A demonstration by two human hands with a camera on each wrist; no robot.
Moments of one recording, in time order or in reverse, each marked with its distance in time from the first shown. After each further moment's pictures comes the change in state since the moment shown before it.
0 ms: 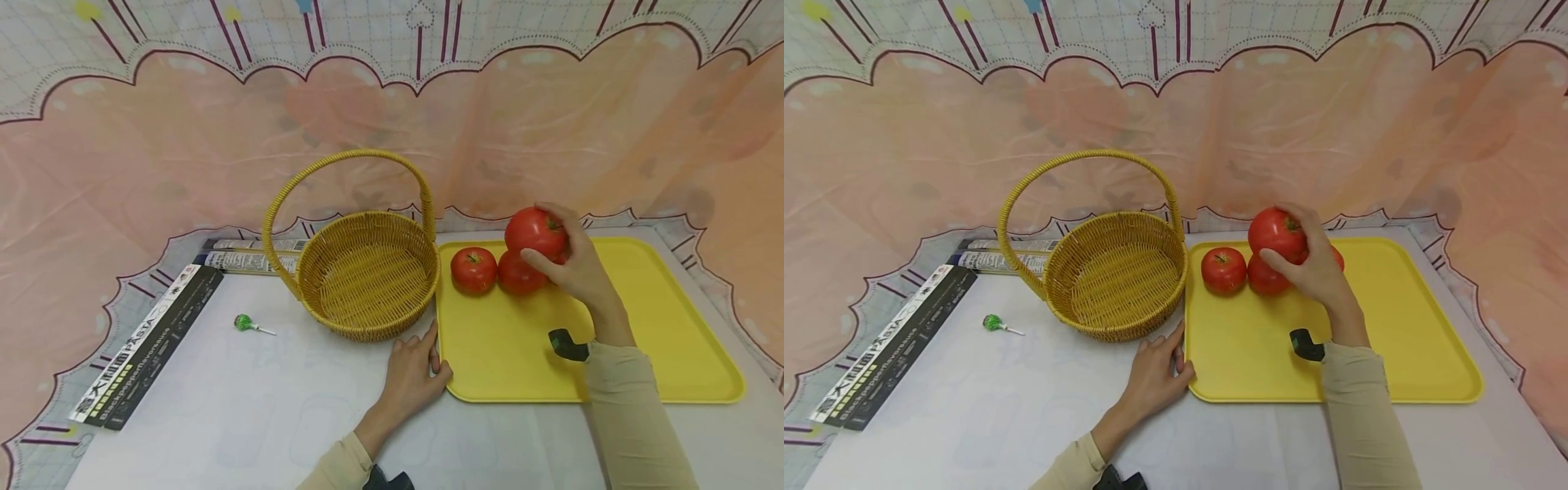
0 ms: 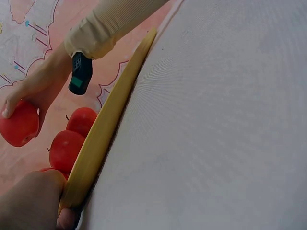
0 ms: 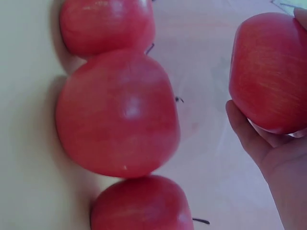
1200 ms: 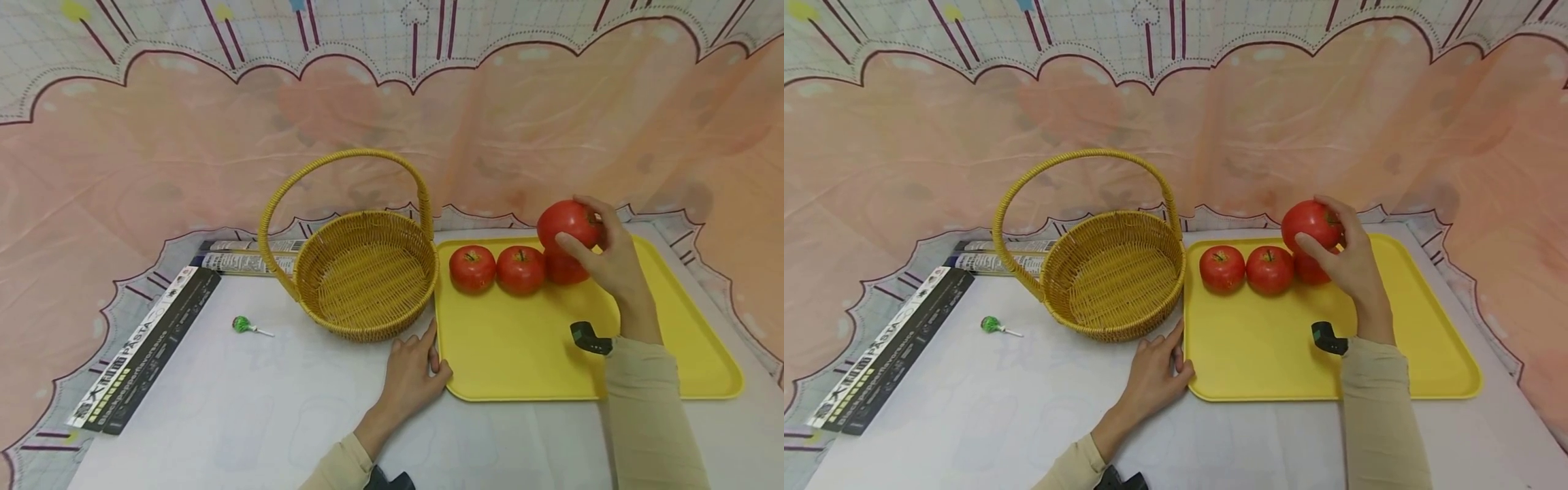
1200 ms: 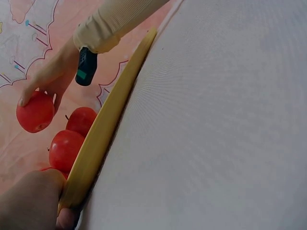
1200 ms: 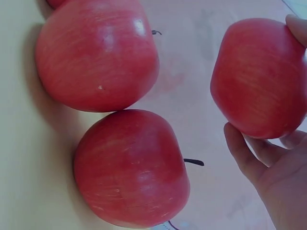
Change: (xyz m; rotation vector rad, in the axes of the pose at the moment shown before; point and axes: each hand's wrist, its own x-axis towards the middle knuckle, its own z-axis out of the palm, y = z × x) left_hand 0.000 0.000 0.001 -0.004 0.005 0.012; right_hand -0.006 0.022 -0.034 -0.015 0.149 0.093
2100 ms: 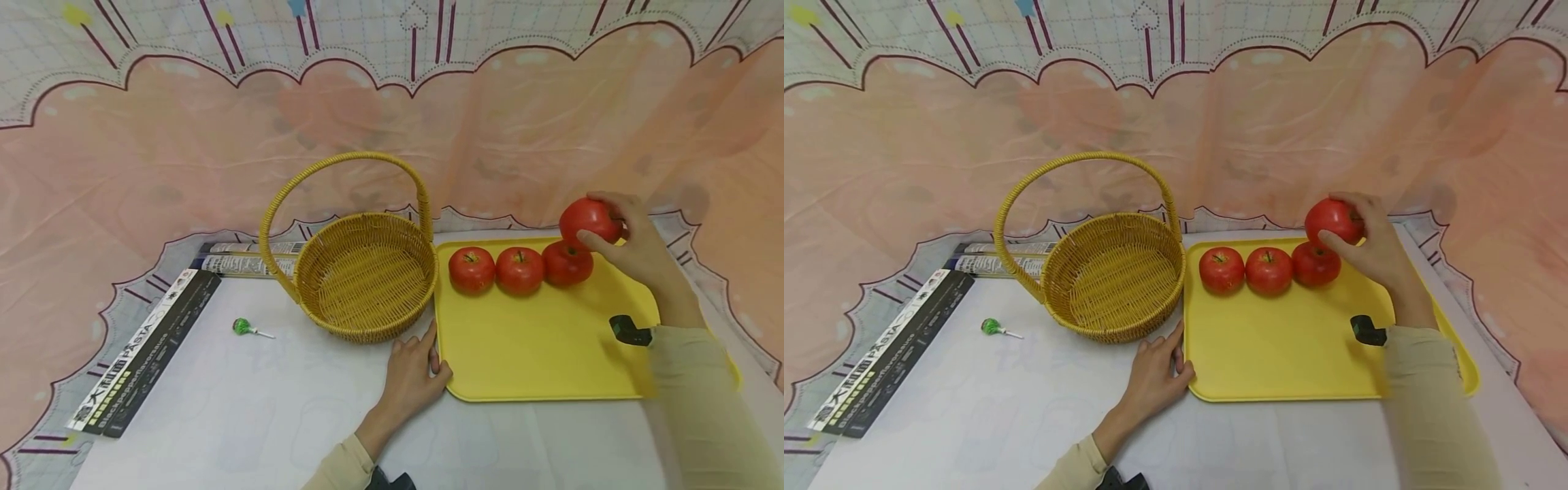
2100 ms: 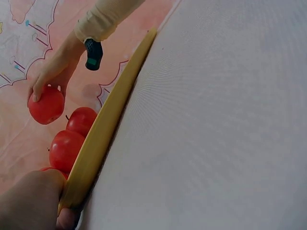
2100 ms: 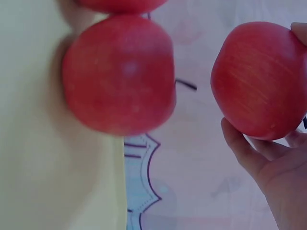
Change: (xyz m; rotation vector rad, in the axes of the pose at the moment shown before) left_hand 0.000 0.001 -0.001 -0.002 -0.017 -0.017; right_hand 0.012 0.008 -0.041 -0.244 -0.124 -0.021
